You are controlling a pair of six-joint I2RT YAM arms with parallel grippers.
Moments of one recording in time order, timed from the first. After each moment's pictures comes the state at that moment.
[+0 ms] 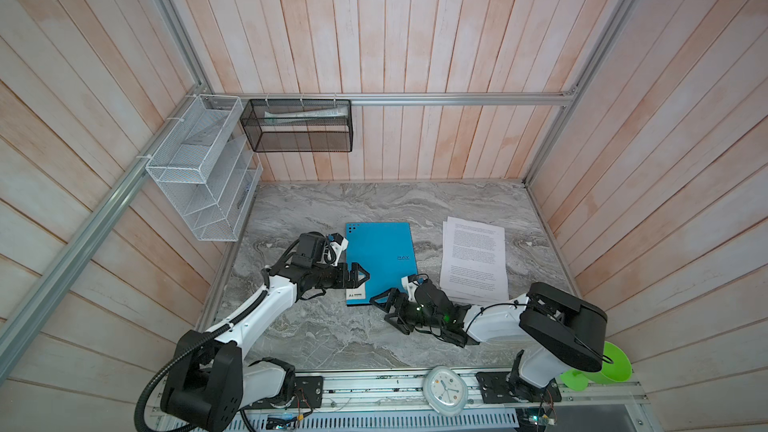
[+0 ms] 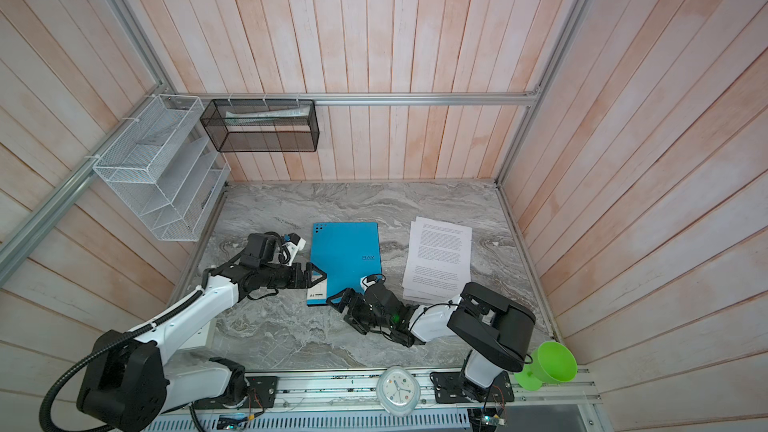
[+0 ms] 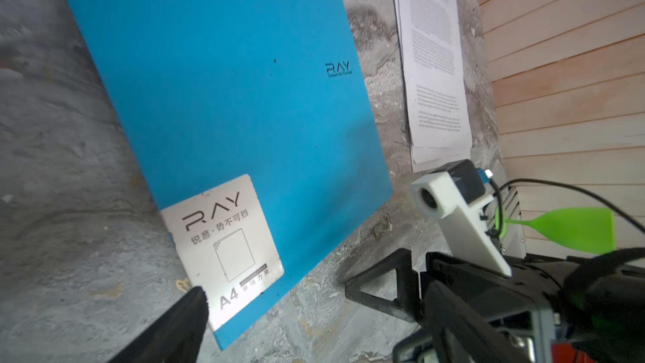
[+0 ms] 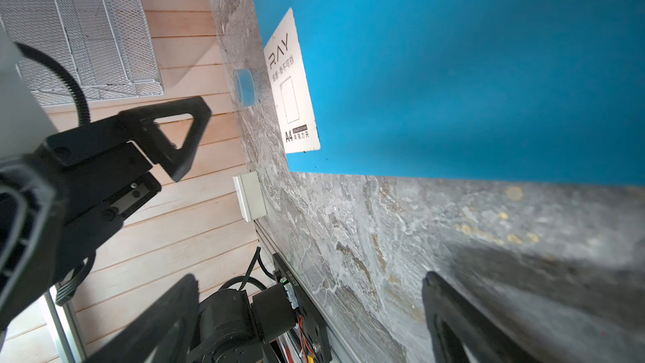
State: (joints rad) left arm -0.31 1.23 0.73 -0.41 0.54 -0.30; right arm 1.05 1.63 0.48 0.70 -0.21 1.52
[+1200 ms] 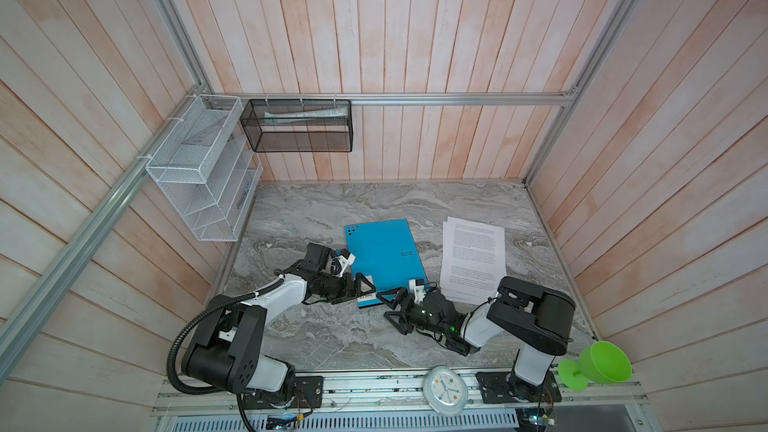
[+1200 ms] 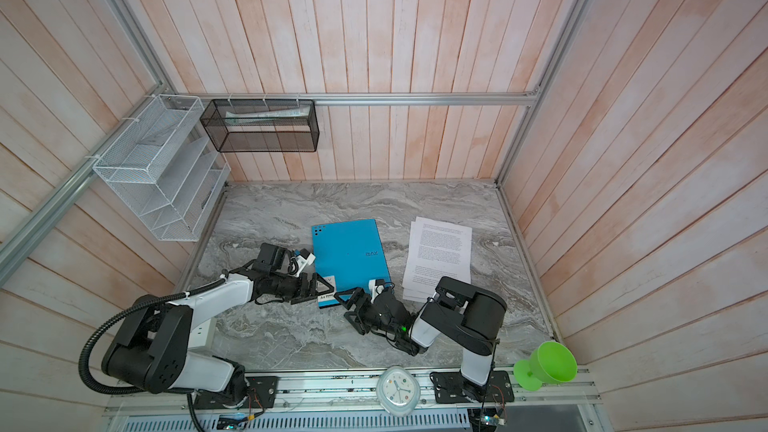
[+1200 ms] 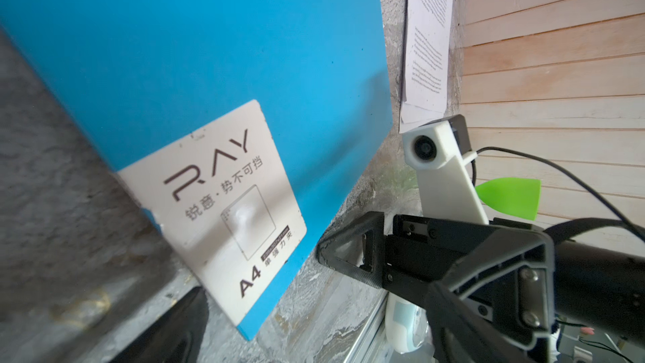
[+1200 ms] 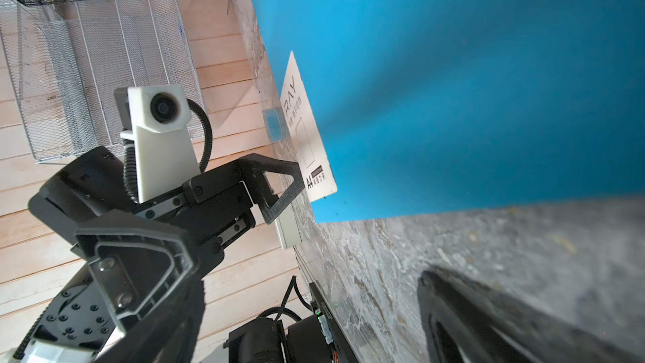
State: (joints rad) left arm -0.30 1.44 0.65 -0.27 0.79 -0.37; right arm 1.04 1.79 0.36 1.12 -0.12 1.68
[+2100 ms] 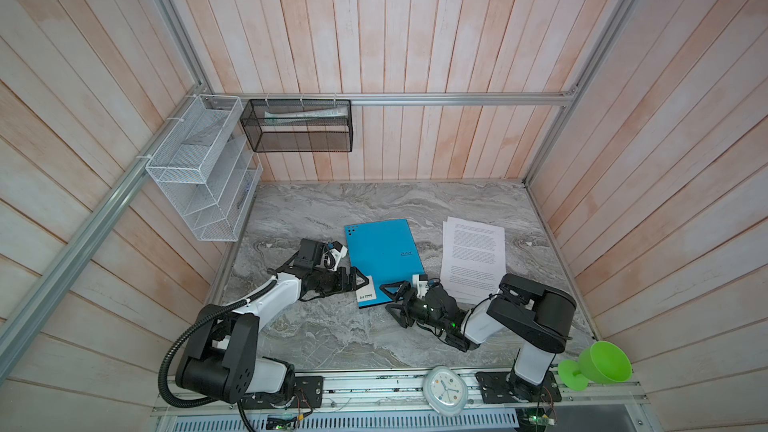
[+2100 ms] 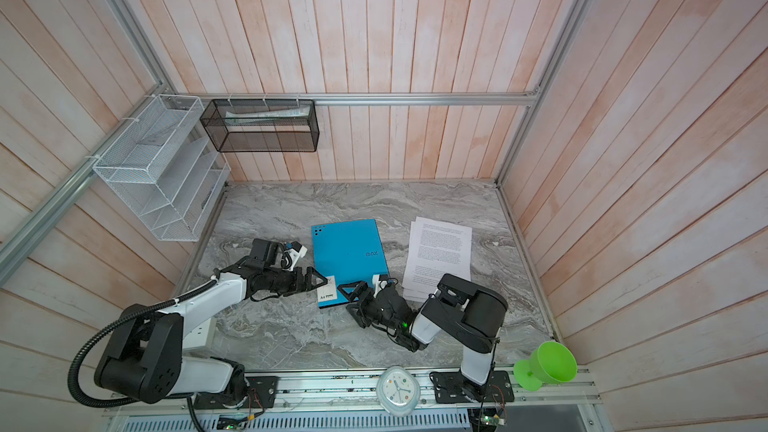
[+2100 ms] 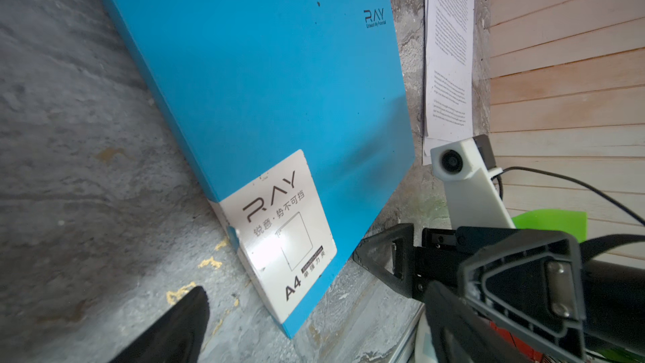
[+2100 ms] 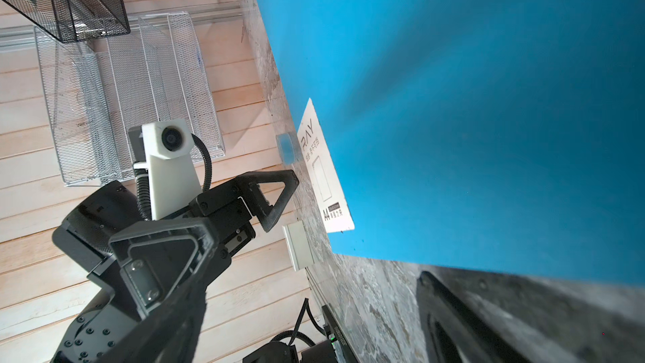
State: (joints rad) left arm -0.26 1.41 0.68 -0.31 0.68 -0.33; right arm 0.99 1.80 0.38 1.14 -0.11 1.69
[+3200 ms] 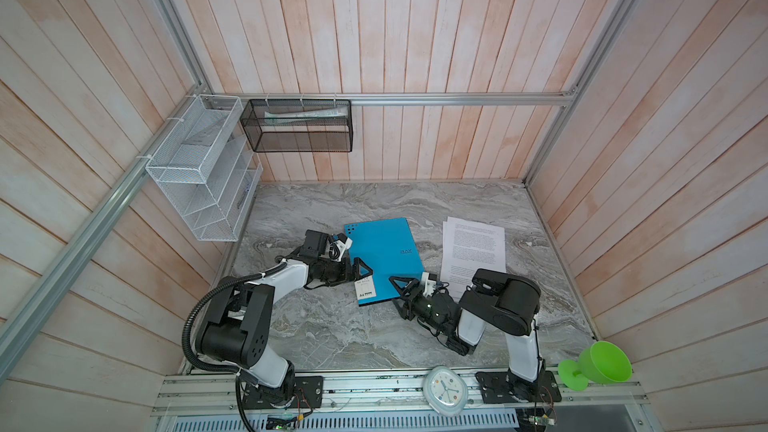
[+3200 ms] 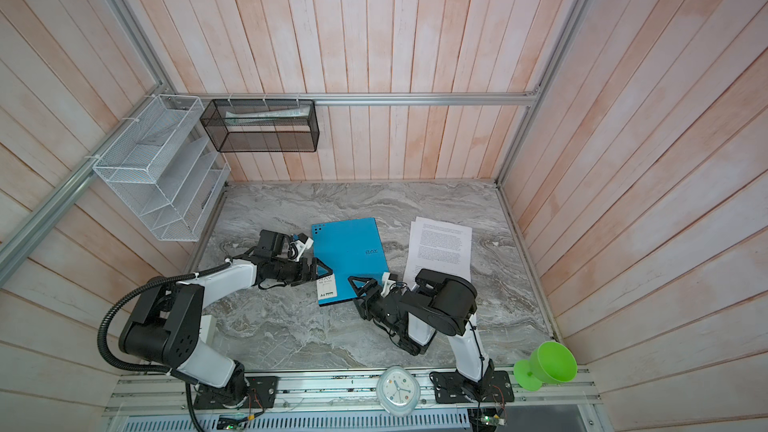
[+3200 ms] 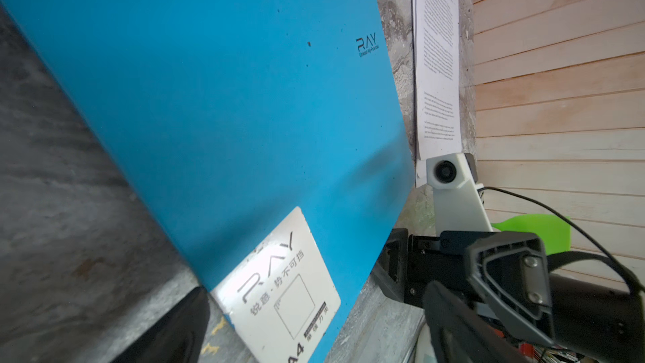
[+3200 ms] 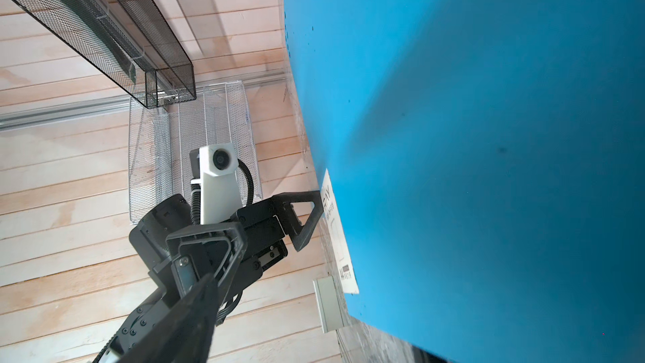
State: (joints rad) left arm -0.24 1.58 0.78 -0.21 0.75 -0.31; right arm 0.97 2.02 0.35 1.53 0.07 1.72
